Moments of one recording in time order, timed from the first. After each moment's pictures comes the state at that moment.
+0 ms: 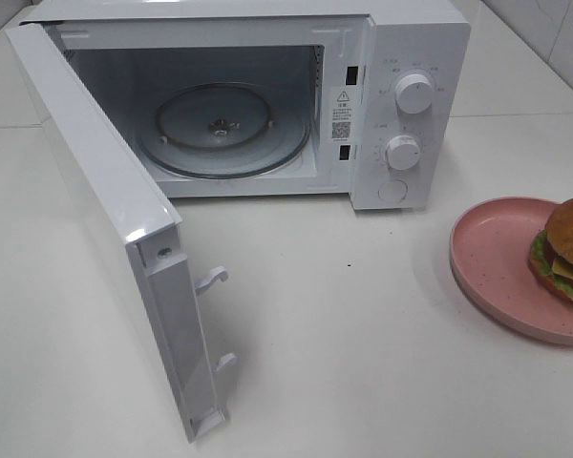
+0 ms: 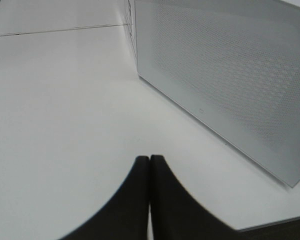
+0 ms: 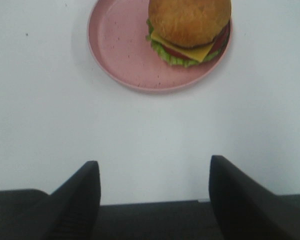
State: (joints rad) left arm -0.14 0.00 -0.50 -0.08 1.05 0.07; right arm -0.02 0.32 -0.54 -0.01 1.10 -0.01
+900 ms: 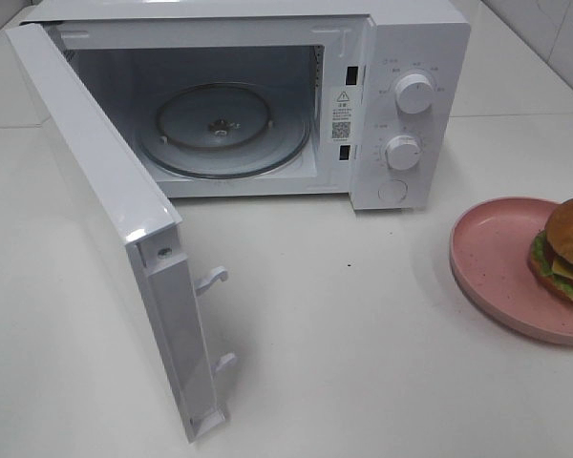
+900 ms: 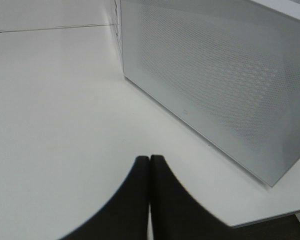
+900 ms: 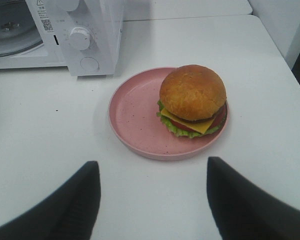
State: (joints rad) left arm -0.14 0.00 -0.50 -0.13 1.05 0.07; right arm 0.02 0.00 -0.50 -0.01 1.02 -0.01
